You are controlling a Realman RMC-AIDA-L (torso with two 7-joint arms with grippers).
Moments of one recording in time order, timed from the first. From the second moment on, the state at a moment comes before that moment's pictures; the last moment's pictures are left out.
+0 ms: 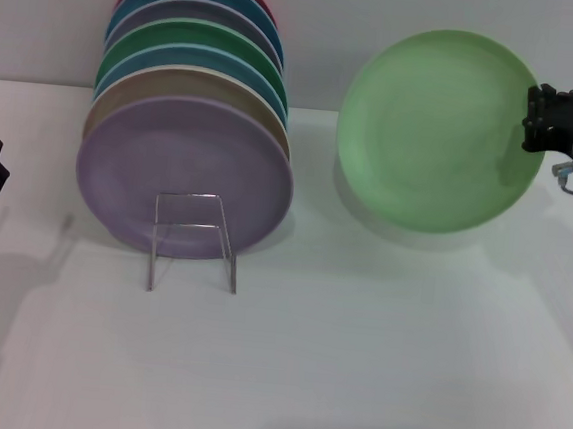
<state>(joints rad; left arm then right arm) -0.26 -2.07 -0.66 -0.26 2.13 1.51 -0.12 0.17 2.08 1.50 1.41 -2.74 0.26 -0.35</state>
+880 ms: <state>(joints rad) -0.21 -2.07 -0.63 -0.28 2.13 1.58 -0.18 0.20 2.09 1.25 0.74 -2.73 -0.88 -0.15</state>
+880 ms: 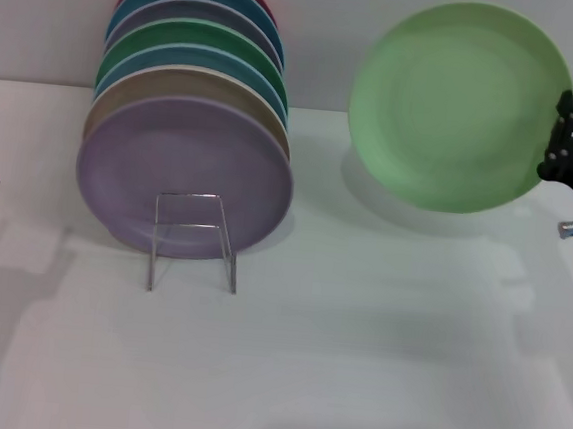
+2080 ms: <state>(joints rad) -0.26 -2.07 -0.20 -0.28 2.13 1.62 -0.20 0.07 2.09 0.62 0.63 -2.37 -1.47 -0.49</state>
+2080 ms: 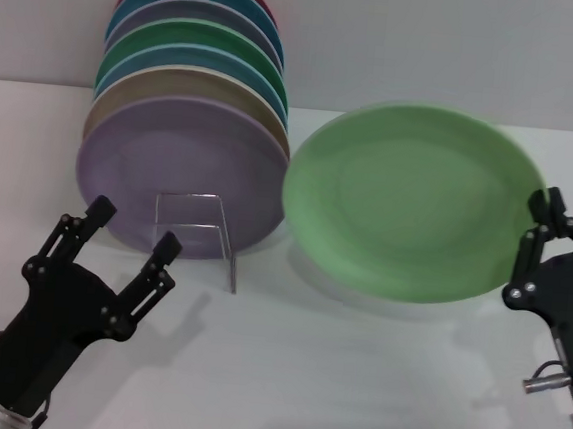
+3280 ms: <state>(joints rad) -0.34 -2.07 -0.17 -0.32 2.14 1.45 -0.20 0.12 2.09 0.47 0.68 -2.36 -1.42 -0.76</state>
